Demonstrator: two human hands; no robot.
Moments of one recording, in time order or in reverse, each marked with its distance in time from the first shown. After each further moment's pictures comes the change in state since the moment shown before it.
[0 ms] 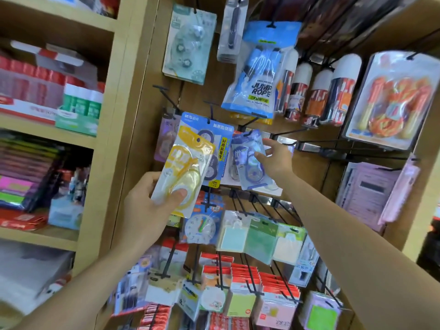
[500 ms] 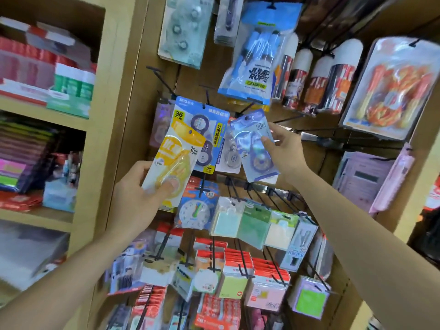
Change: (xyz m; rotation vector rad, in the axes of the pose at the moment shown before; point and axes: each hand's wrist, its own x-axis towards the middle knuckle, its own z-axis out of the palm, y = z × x) left_hand -0.009 -0.009 0.000 0.134 0.035 0.025; right_hand -0.043 -0.012 -0.044 0.174 -0.057 -0.193
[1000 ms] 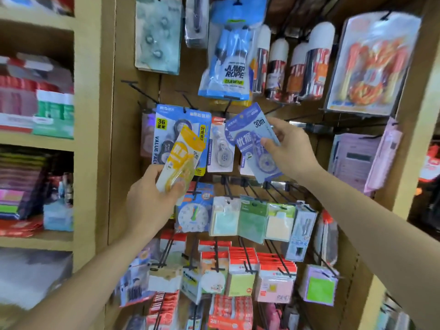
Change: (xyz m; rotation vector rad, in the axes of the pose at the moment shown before) left_hand 0.009 0.010 0.036 0.313 0.007 0.119; right_hand -0.035 -0.022 -0.044 -0.111 0.006 -0.067
